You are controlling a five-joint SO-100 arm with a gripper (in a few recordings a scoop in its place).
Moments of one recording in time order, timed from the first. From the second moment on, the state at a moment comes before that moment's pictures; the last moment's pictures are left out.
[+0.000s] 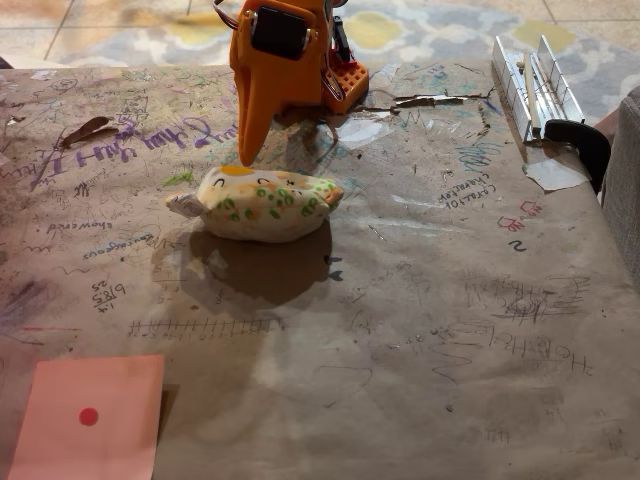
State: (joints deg) arm 11.3 192.5 179.4 48.8 -21.8
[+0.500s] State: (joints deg) arm 4.6 192.6 179.4 58.9 -43.5
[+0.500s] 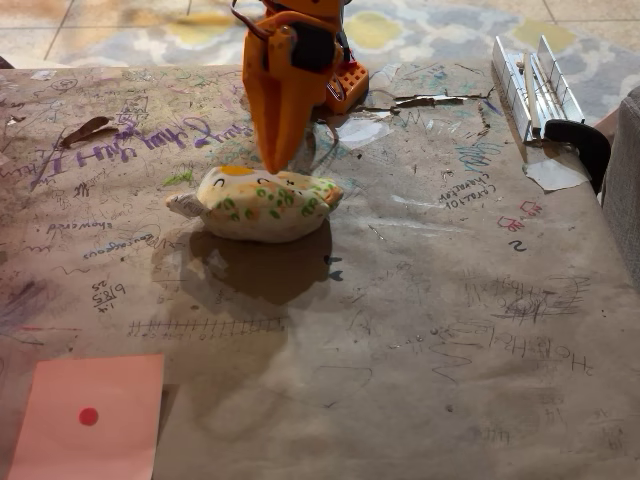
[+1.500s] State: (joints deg) arm 15.3 190.4 179.4 58.5 -87.9
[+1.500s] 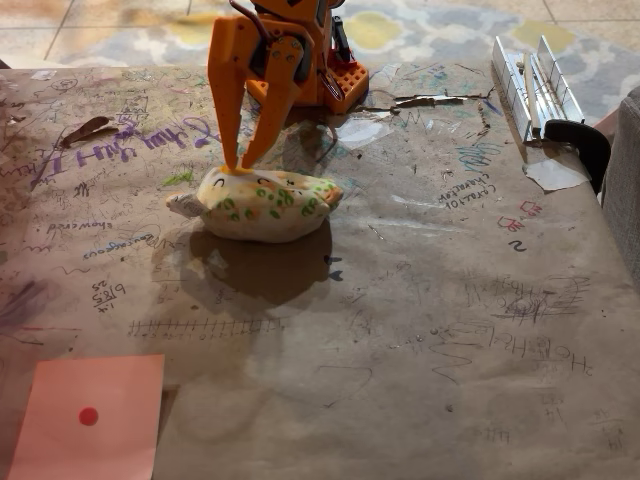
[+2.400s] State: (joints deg) arm 23.5 121.6 145.3 52.5 -95.0
